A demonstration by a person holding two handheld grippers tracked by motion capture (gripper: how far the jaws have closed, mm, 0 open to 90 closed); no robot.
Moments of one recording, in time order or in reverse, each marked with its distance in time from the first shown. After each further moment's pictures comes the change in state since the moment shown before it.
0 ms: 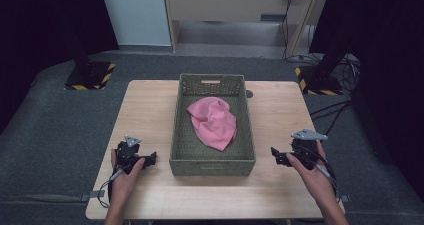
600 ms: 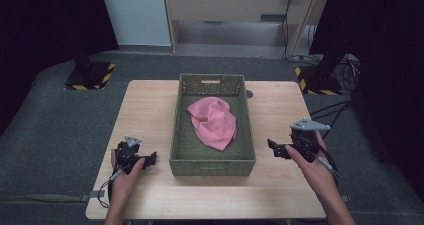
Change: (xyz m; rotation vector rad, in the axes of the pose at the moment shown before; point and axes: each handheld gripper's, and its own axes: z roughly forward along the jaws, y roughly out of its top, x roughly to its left) left arm 0.000 0.000 0.000 0.000 0.000 0.000; right arm 0.015 0.041 -0.023 -0.053 0.052 -0.009
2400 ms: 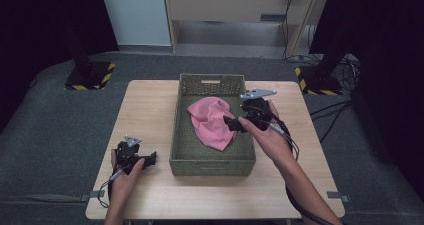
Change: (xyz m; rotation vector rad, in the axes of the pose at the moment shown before) left arm 0.000 0.000 0.000 0.000 0.000 0.000; right arm 0.080 0.102 0.067 0.004 0.125 -0.096
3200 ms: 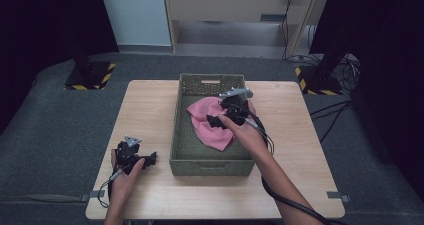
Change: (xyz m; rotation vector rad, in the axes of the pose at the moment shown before) left arm 0.000 0.000 0.000 0.000 0.000 0.000; right arm 0.016 0.003 0.070 0.056 0.022 0.021
